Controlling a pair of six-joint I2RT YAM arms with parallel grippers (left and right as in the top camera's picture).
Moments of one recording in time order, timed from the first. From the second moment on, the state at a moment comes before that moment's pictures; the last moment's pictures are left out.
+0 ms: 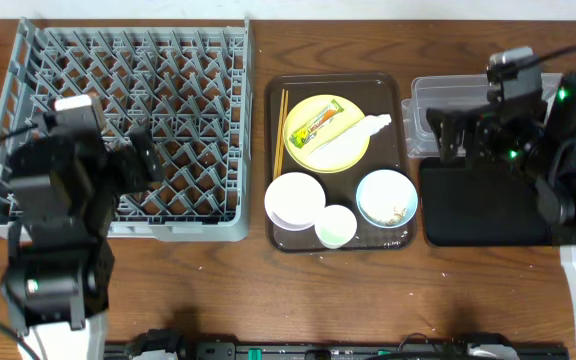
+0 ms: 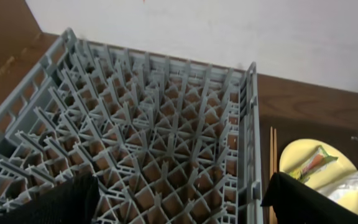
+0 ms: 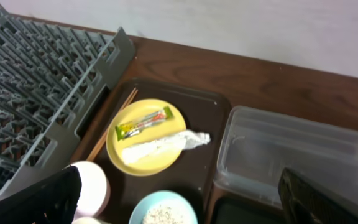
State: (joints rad) left arm 0.10 0.95 1.21 -0.78 0.01 -0.12; right arm 0.02 1.21 1.42 -0.82 -0.35 -0.07
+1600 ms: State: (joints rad) left arm 0.10 1.02 1.23 -0.79 0.01 -0.12; right arm 0.42 2.05 1.59 -0.67 0.02 0.77
